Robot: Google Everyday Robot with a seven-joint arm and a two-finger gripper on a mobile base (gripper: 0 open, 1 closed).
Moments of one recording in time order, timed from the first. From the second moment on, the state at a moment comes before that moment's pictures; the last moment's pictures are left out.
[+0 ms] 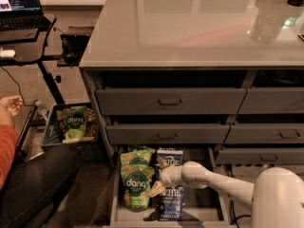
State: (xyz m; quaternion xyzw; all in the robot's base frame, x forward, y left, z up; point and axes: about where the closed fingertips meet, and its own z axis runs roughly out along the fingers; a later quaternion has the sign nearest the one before) arm 0.586 -0.017 0.253 -0.55 0.72 0.21 0.37
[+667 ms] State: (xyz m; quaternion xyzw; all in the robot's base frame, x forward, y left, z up) arm 0.603 0.013 0.223 -0.60 0.68 0.24 0.35
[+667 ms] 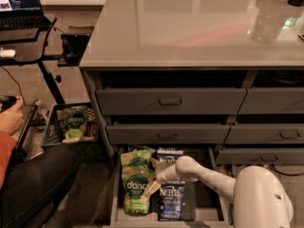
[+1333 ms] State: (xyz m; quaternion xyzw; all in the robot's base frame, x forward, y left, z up) arm 0.595 0.021 0.218 -0.60 0.67 0.26 0.35
